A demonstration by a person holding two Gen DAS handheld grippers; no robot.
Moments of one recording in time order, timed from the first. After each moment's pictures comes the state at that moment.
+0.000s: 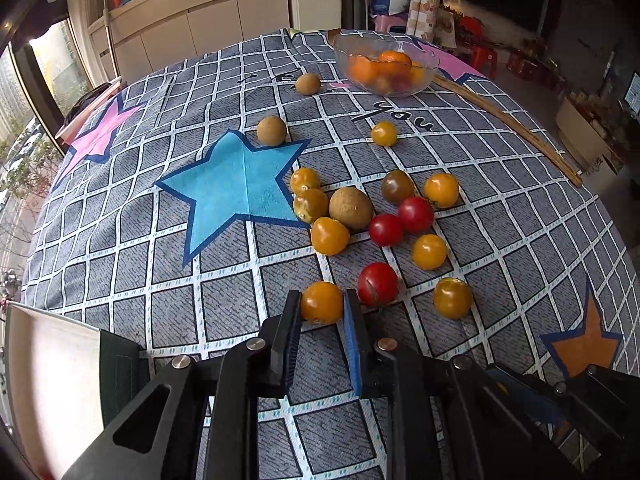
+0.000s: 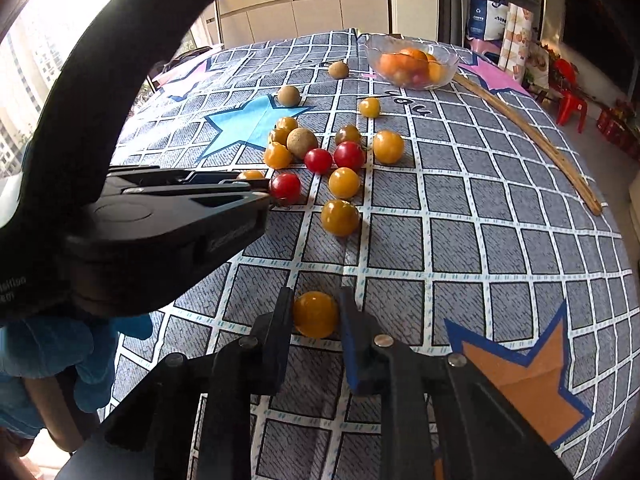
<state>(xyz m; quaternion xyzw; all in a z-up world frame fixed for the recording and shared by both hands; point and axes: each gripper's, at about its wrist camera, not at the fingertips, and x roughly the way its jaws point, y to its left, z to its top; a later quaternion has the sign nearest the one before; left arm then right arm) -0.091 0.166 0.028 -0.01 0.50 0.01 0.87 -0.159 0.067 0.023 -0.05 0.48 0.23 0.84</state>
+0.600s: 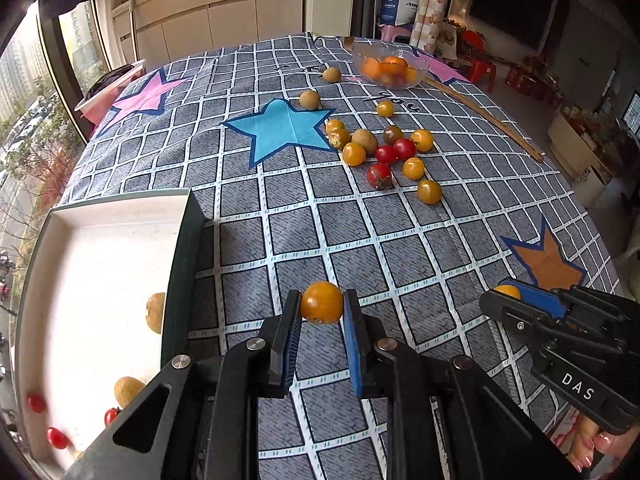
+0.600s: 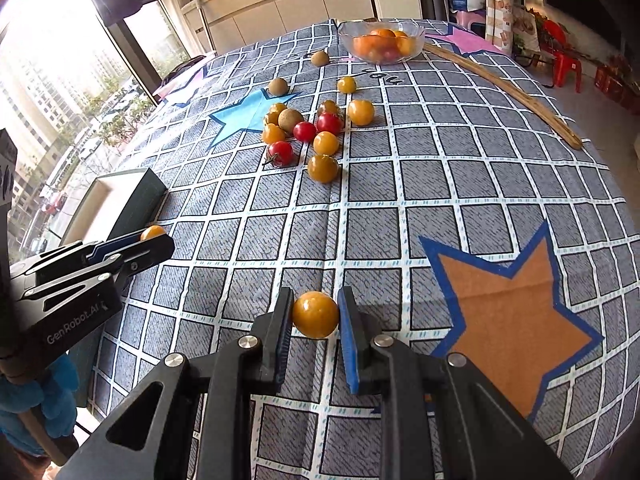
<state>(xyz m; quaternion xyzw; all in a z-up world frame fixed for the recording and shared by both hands) -0.199 0.188 0.053 -0.04 0.49 0.02 0.87 -0.195 0.037 0.033 0.01 0.50 0.23 0.83</state>
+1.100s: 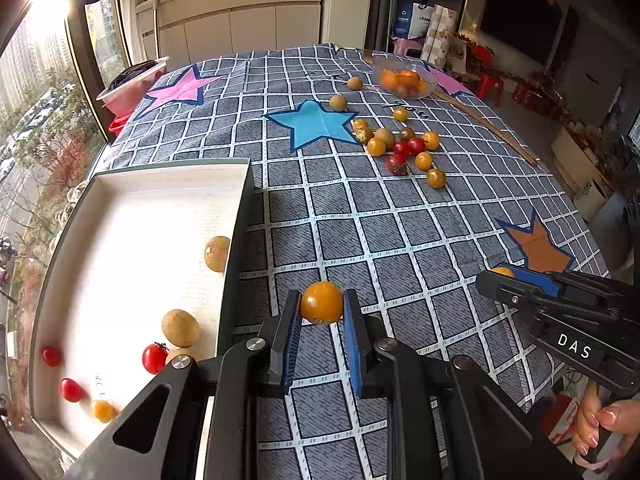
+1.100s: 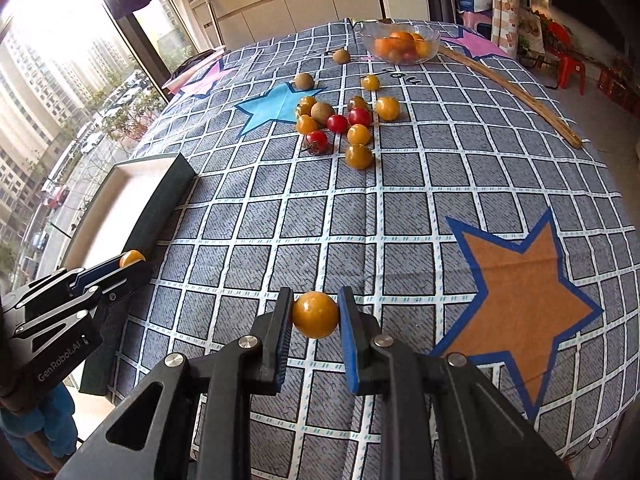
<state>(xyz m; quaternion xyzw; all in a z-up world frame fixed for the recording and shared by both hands) -0.251 0.211 0.070 -0.05 0.47 0.04 0.88 -0.221 0.057 0.048 0.00 0.51 0.24 0.83</state>
